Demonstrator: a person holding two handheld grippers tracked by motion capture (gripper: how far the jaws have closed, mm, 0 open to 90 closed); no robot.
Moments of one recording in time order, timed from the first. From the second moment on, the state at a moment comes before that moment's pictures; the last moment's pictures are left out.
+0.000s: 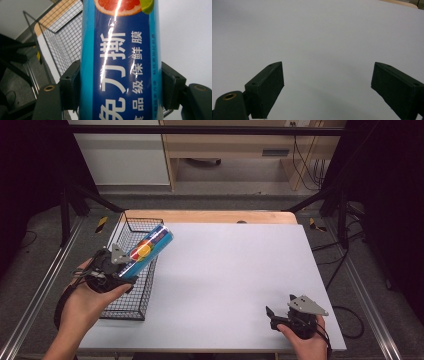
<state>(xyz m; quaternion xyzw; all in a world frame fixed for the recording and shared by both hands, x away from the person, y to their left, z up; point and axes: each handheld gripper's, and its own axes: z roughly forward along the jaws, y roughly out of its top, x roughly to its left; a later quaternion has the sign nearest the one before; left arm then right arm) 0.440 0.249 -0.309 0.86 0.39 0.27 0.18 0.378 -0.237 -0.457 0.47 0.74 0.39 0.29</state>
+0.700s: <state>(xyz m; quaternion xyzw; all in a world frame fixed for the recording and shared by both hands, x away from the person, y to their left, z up) 0.467 0.252 -0.325 0.85 0.44 0.28 0.10 0.377 -0.236 -0.456 0.47 0.74 0.40 0.29</state>
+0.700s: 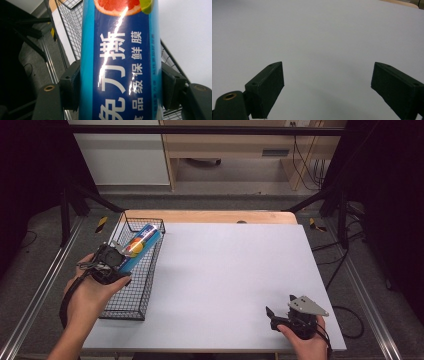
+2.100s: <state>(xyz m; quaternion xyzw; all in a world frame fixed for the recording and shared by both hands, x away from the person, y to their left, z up) 0.491 0.251 -0.351 0.84 0.47 0.26 0.04 0.378 -0.237 -0.457 0.47 0.74 0.40 0.28</state>
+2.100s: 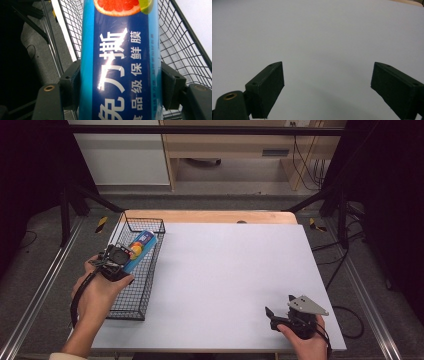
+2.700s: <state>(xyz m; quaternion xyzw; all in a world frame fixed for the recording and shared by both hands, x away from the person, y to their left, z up) 0.494 0.251 -0.355 0.83 0.49 0.26 0.03 0.378 -0.236 -0.457 0.47 0.74 0.40 0.28</state>
